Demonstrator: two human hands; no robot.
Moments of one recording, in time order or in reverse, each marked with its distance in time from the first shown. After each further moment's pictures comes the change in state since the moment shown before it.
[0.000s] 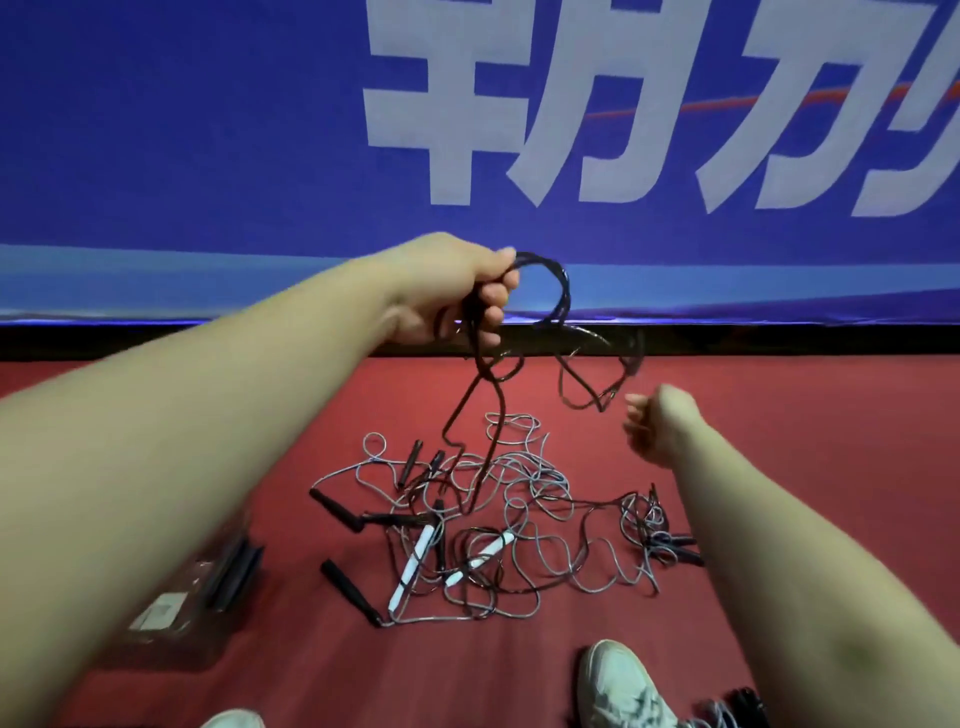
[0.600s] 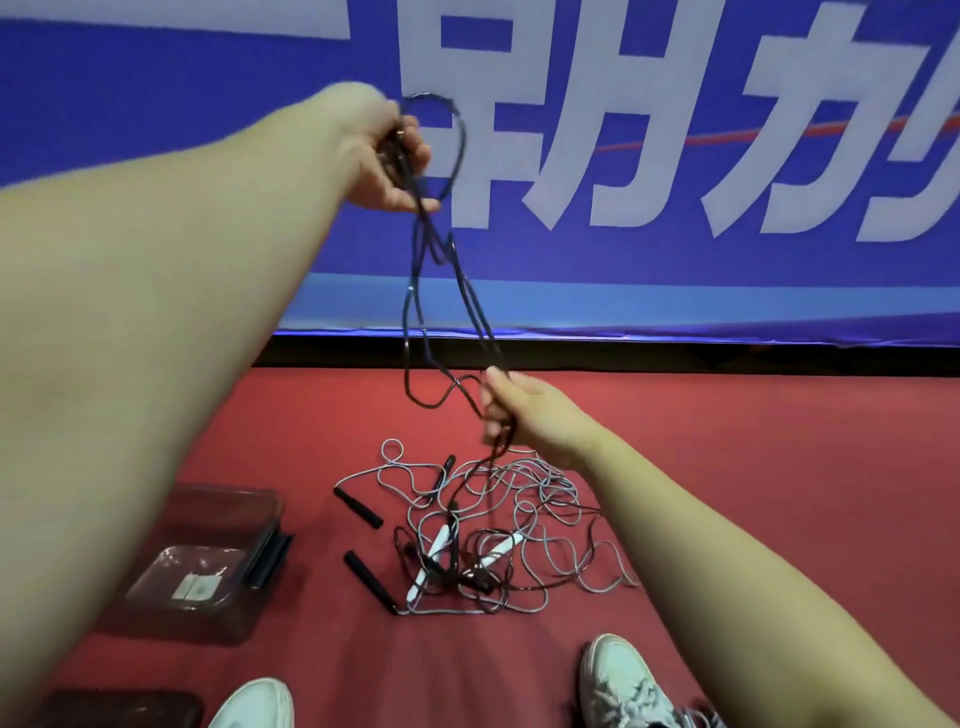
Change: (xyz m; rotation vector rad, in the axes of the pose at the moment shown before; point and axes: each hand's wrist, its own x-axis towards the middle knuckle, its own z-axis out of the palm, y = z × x) left_hand -0.040 0.092 -0.064 -0.331 0.486 0.092; right_hand -0.122 0.020 0.095 -0.287 -0.800 -0.388
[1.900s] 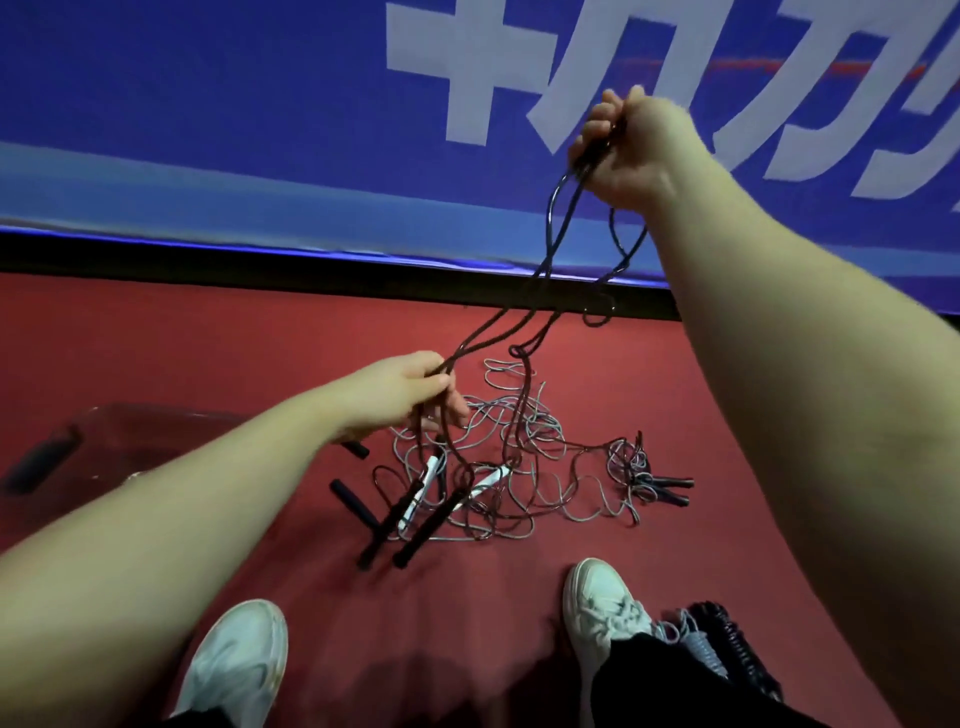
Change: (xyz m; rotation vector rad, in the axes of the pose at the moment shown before) left_hand -0.035 -0.248 -0.068 0.487 -0.548 -0.037; right_hand 0.064 -0.132 -0.033 0.585 0.454 -0.120
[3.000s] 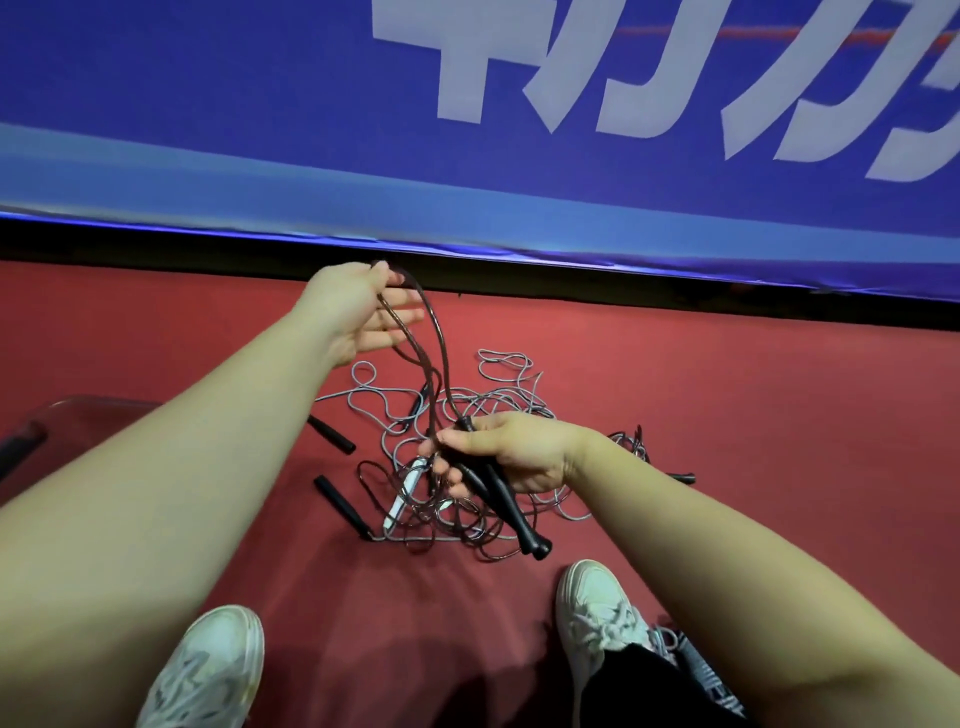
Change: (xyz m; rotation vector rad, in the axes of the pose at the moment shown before) left_hand 0.048 0.030 -0.026 -0.450 0.511 -0.130; right_hand -0.077 0.192 -0.117 -0.525 -0.556 0.802
